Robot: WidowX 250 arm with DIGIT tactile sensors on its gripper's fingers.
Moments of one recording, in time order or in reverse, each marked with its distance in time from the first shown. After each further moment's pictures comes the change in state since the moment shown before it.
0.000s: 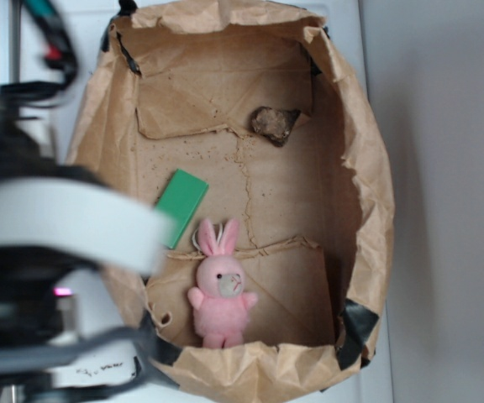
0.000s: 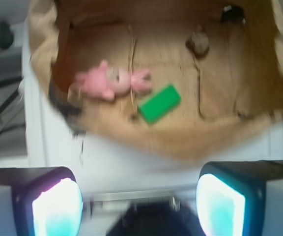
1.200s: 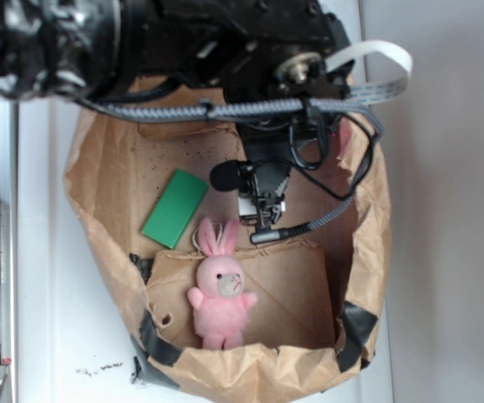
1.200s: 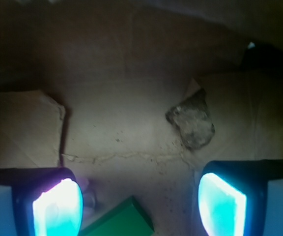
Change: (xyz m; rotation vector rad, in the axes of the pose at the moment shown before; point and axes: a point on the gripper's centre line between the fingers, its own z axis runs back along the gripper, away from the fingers) arm 0.071 0.076 -0.119 -0.017 -0.030 0.015
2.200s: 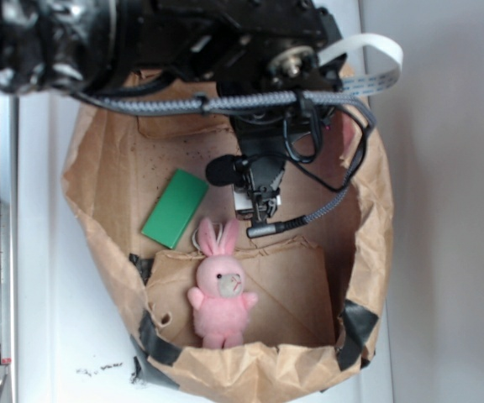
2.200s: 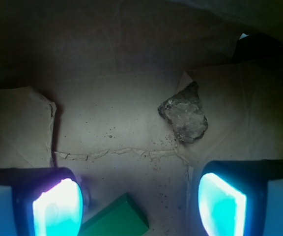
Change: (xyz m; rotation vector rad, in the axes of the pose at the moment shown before) arm 0.000 0.001 -0.001 0.000 -0.007 0.002
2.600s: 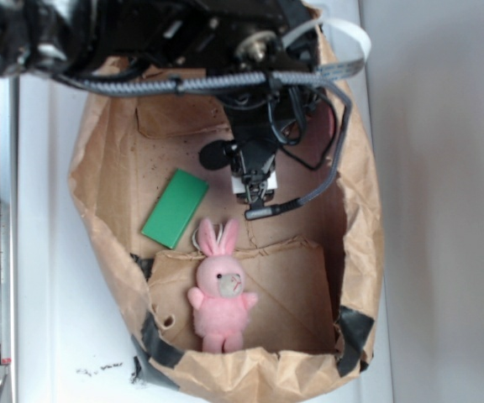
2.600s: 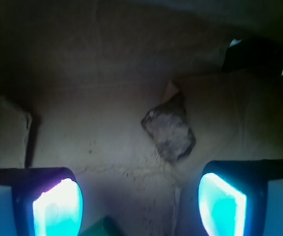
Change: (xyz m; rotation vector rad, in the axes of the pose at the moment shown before) arm 0.004 0.014 -0.010 -0.014 -0.111 0.013
